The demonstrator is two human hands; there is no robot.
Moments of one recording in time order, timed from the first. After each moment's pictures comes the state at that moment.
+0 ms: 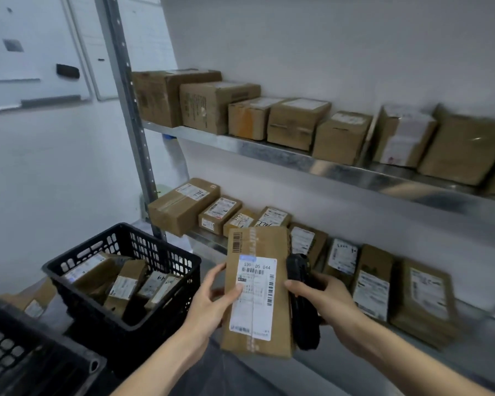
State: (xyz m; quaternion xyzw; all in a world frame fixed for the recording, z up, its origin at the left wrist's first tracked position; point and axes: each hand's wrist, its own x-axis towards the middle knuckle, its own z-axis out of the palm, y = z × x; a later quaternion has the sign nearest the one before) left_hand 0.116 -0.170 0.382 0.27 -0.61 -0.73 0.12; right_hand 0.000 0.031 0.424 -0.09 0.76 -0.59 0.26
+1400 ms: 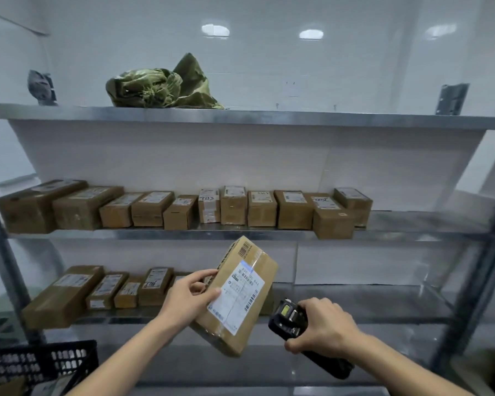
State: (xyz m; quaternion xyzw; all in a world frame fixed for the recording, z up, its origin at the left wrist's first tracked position) left_hand 0.191 0.014 0.614 -0.02 -0.83 -0.55 0.05; right_hand 0.234 0.304 0.634 -0.03 0.99 -0.14 0.03
